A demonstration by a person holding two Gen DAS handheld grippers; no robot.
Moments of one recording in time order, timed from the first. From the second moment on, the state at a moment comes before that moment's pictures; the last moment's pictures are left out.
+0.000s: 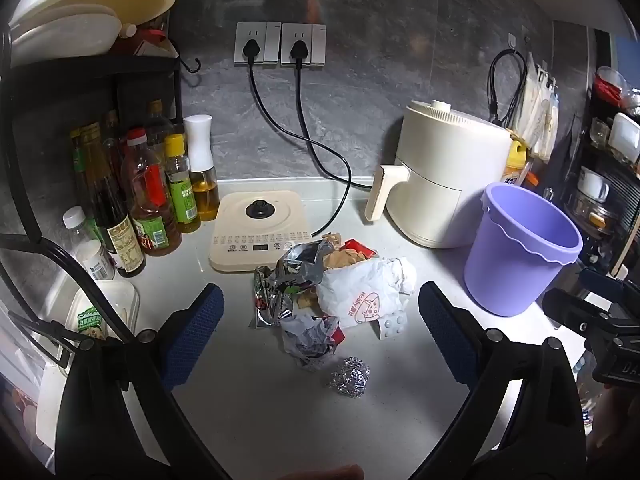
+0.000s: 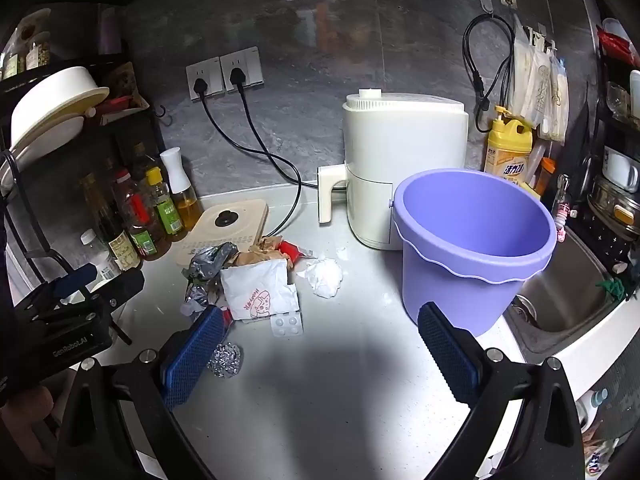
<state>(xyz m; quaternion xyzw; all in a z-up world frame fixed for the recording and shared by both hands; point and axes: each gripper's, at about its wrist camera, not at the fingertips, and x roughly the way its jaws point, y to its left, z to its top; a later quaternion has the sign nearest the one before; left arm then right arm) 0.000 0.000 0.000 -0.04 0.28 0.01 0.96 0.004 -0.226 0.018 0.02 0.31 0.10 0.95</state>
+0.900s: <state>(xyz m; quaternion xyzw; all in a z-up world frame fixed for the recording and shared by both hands) 0.007 0.004 0.007 -0.04 0.26 -0.02 0.97 0.013 -0.223 0.021 0.02 0.30 0.09 0.95</state>
